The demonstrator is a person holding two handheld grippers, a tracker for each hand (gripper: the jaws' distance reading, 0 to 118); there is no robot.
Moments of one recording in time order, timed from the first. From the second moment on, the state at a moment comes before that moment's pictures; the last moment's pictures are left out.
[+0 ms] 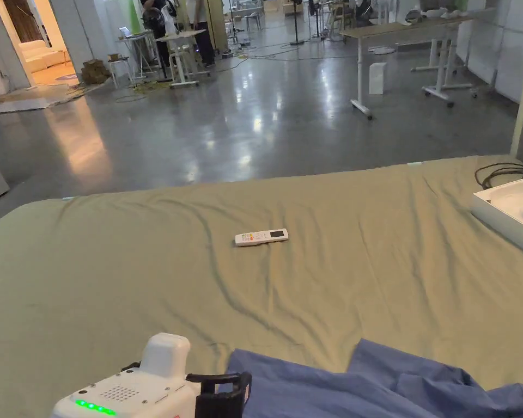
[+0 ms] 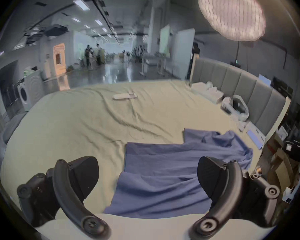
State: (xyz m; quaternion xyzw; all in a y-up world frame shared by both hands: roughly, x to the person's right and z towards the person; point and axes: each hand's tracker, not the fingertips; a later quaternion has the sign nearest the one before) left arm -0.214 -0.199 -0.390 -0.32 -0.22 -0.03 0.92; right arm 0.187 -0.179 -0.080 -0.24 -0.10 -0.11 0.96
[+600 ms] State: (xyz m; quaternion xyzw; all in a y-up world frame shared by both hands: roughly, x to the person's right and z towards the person) left arm -0.177 -0.332 -0.554 -0.48 -0.16 -0.03 0.86; right arm 0.222 -0.225 -0.088 -0.32 -0.14 -0.12 0.93
